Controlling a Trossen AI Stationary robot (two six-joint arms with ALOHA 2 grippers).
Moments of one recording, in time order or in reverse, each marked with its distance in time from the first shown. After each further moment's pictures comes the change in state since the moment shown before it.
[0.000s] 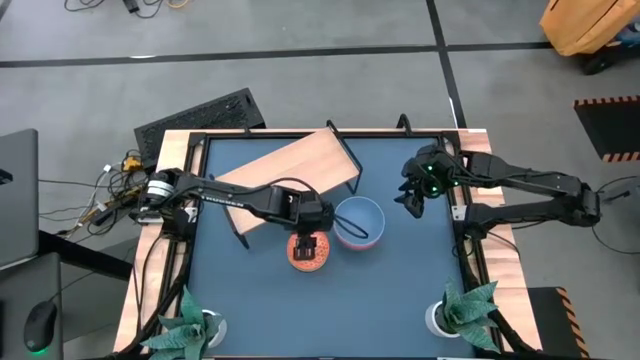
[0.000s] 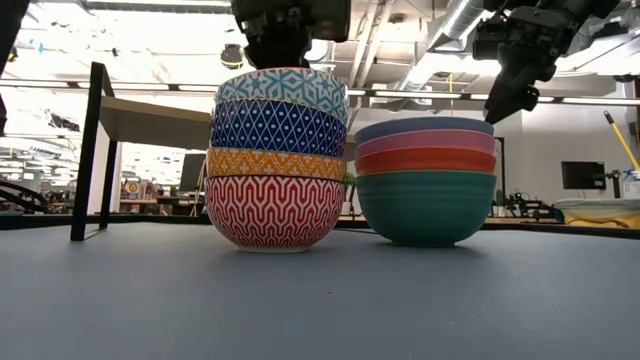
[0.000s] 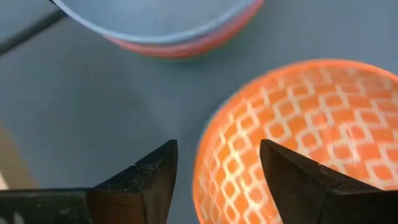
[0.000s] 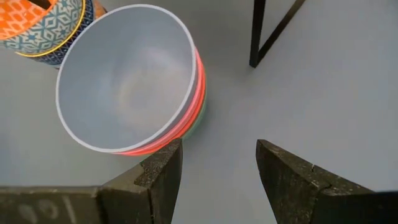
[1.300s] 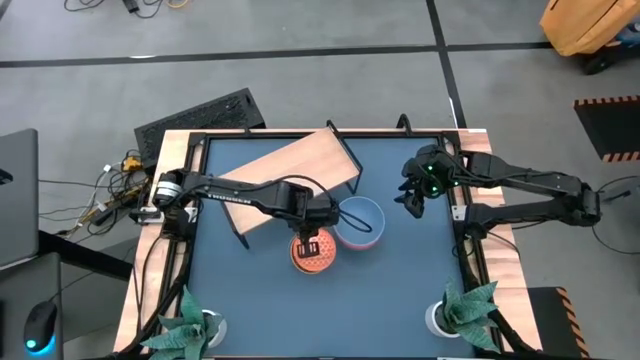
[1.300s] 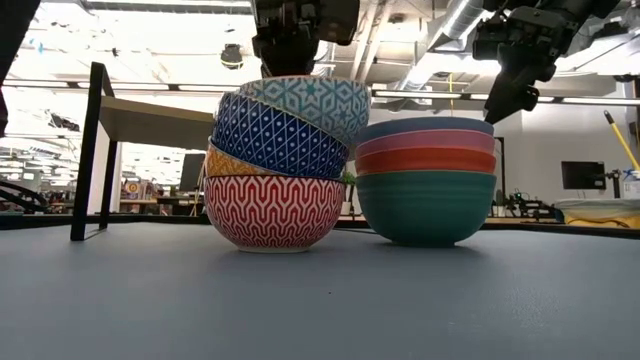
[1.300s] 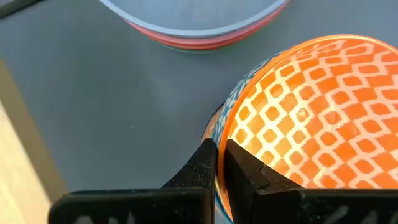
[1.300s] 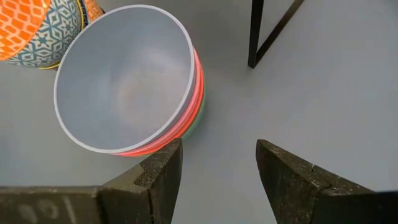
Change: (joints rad) left arm 0.023 0.064 0.143 -0.153 0.016 -0.111; right arm 0.000 0.000 0.000 0.000 0.002 0.000
